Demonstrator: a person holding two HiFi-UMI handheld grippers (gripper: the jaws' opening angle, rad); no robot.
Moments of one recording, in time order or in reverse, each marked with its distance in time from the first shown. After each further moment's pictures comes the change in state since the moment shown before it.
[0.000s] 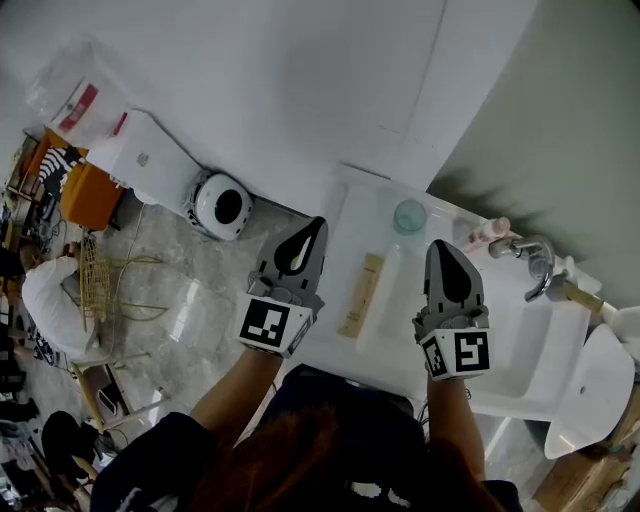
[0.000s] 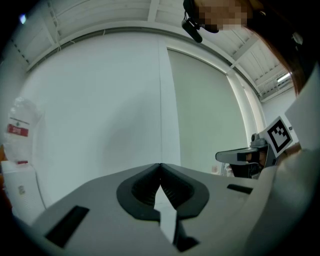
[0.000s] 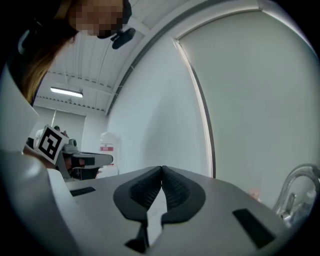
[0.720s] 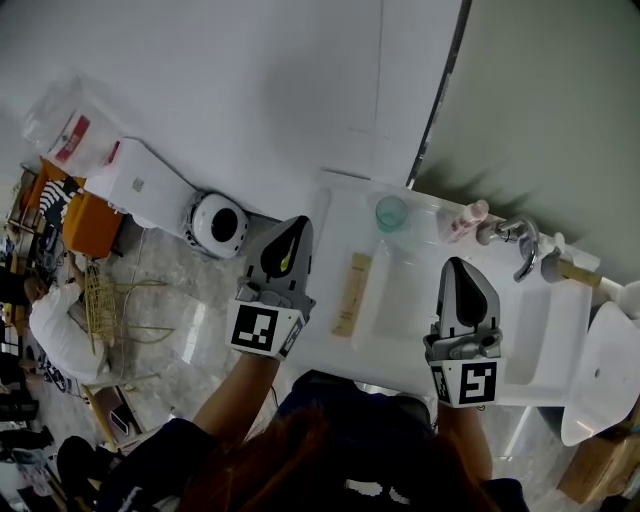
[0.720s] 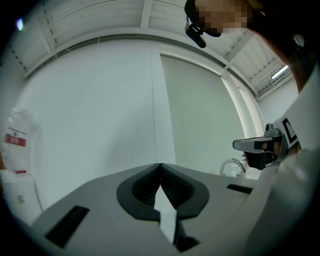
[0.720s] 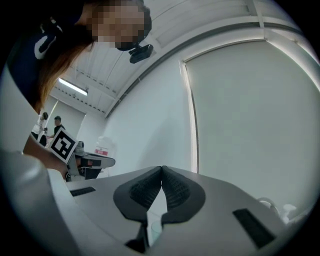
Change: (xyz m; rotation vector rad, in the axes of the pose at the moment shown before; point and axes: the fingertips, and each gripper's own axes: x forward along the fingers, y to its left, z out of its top) left arm 0.001 -0.033 0.025 0.065 -0.041 -0.011; right arm -0.078 -0.021 0.062 -0.085 -0.176 -0.113
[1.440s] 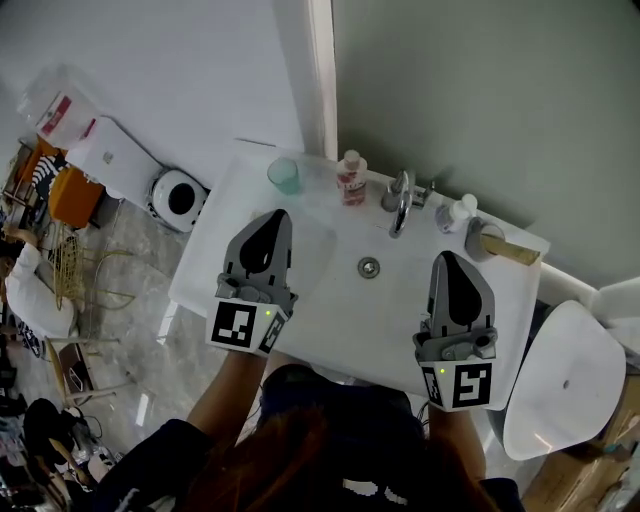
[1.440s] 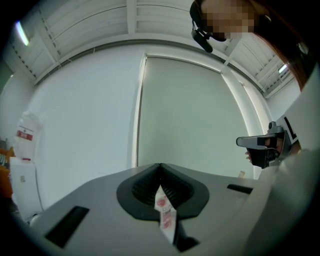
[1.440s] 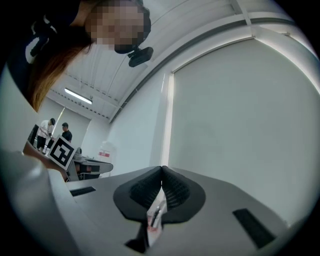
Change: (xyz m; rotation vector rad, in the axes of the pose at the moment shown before) left arm 0.039 -0.287 0.004 -0.029 -0.040 0.113; right arm -0.190 -0.236 0.011 -0.033 -0.014 0.098
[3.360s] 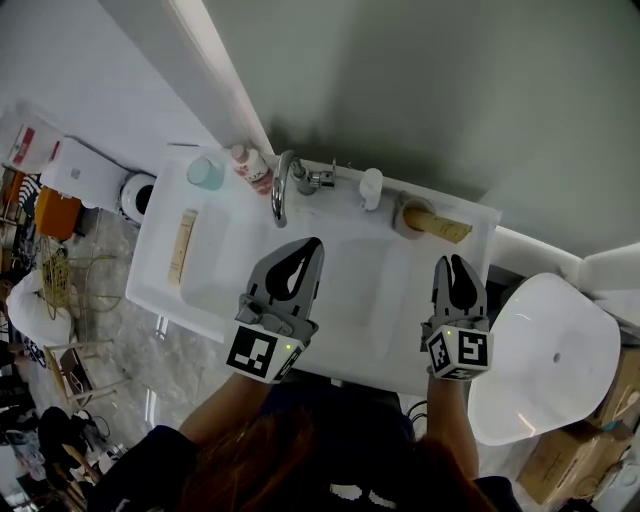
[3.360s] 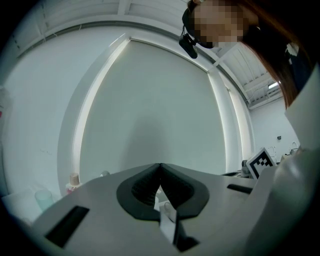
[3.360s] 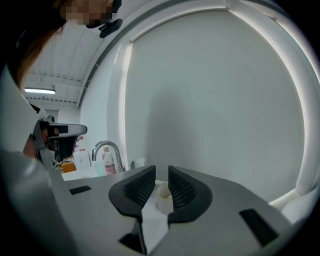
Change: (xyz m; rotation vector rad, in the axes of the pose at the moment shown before) left arm 0.082 -0.266 -0.019 -0.070 0.090 -0.253; right arm -0.131 -0.247 -0.146 0.191 0.366 -0.245
